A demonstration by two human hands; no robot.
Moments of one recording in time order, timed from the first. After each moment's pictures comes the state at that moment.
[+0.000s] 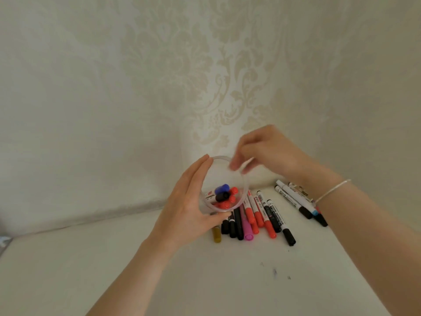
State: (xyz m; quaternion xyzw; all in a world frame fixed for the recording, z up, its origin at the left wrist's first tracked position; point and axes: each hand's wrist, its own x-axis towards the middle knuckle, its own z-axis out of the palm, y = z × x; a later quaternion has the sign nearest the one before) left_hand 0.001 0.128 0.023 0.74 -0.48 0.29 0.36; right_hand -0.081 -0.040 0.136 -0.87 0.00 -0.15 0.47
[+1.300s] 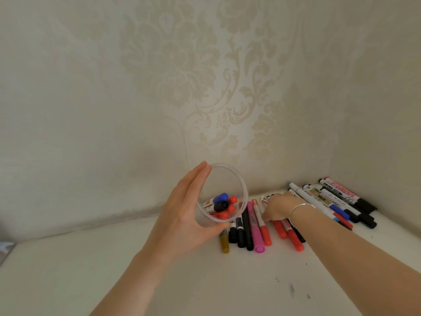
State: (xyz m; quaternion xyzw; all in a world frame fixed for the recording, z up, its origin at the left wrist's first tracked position) left_hand 0.013 0.140 0.018 0.76 -0.46 0.29 0.35; right_hand 0.003 -0.099 0.003 -0.93 0.31 0.17 0.02
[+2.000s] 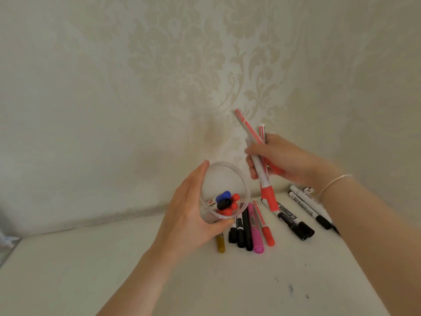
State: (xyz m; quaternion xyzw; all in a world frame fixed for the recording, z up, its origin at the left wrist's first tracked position) left_hand 0.010 0.137 0.016 0.78 -0.42 0.26 0.38; right_hand -0.032 -0.072 0.119 -0.79 0.00 -0.07 0.60
